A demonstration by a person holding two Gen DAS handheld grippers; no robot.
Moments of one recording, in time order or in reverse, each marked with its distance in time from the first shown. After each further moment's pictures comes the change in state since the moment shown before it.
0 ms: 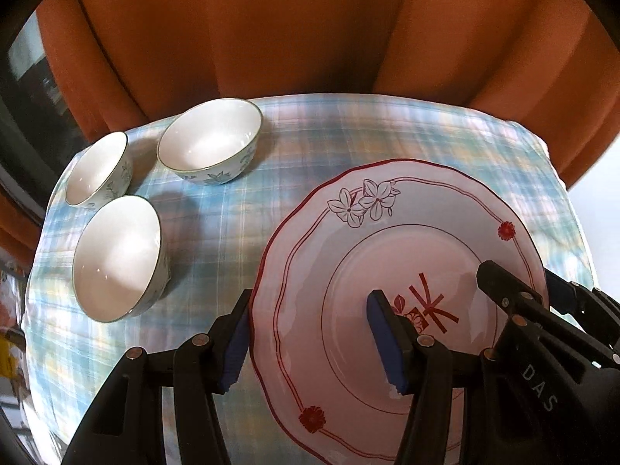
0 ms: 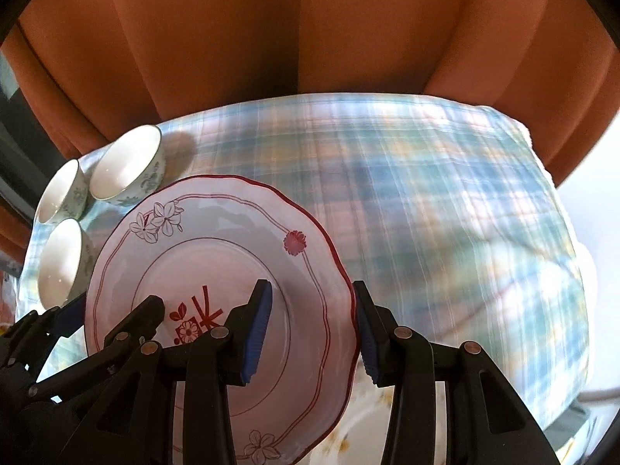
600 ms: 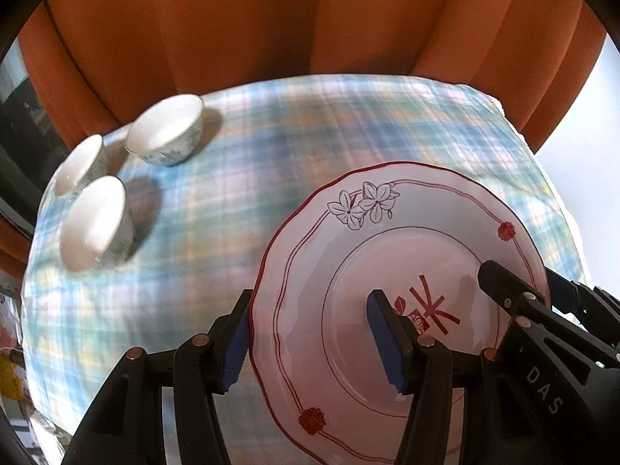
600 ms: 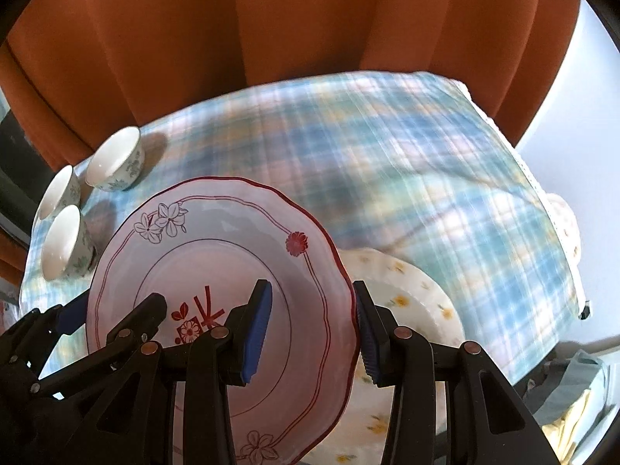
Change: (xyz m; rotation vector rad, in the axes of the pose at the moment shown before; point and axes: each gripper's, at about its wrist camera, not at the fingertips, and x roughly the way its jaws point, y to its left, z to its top) left arm -0.030 -0.069 -0.052 0.085 0.014 -0.038; right arm -0.047 -0.058 -0.067 0.101 0.002 -0.039
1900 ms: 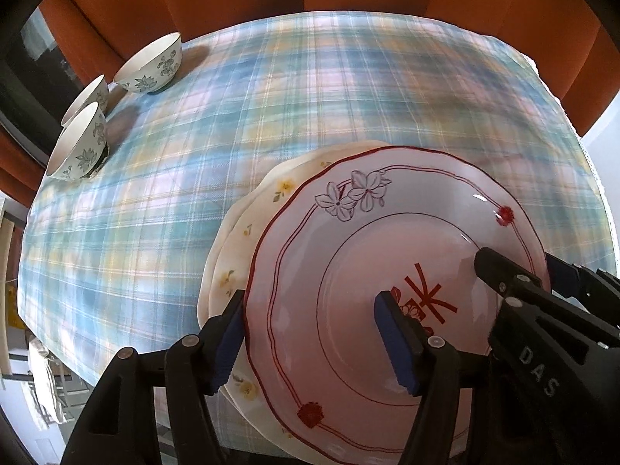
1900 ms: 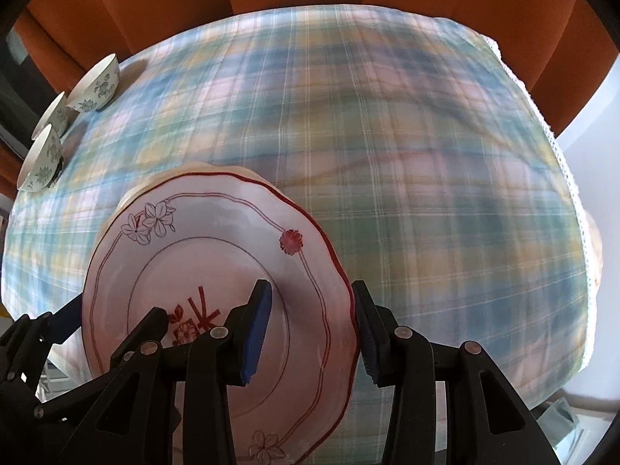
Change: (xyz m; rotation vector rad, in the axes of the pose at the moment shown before) left arm 0.057 -0.110 -0.048 -0.145 0.116 0.180; right arm 0.077 -0.114 -0.022 -0.179 0.157 0.127
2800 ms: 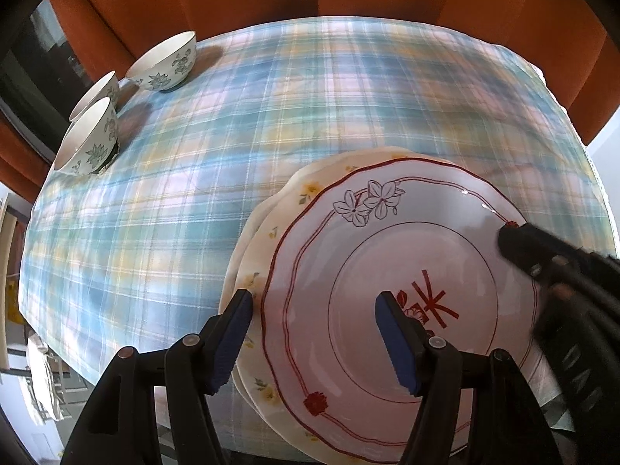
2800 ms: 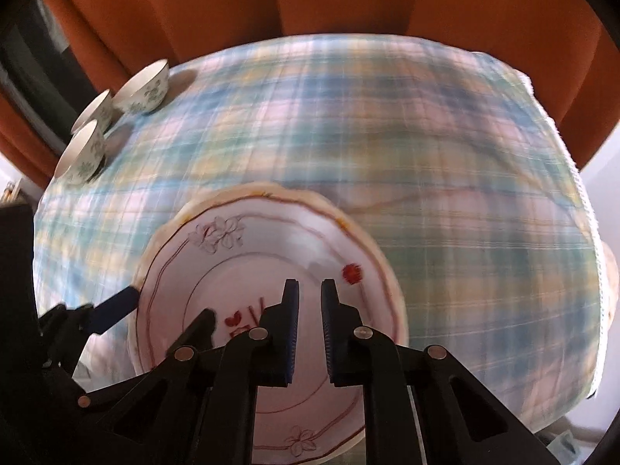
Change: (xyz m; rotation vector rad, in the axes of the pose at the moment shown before) left arm -0.001 0.014 -0.002 -0.018 -0.019 0.007; right arm -0.023 0.026 0.001 -0.070 -0.103 0.053
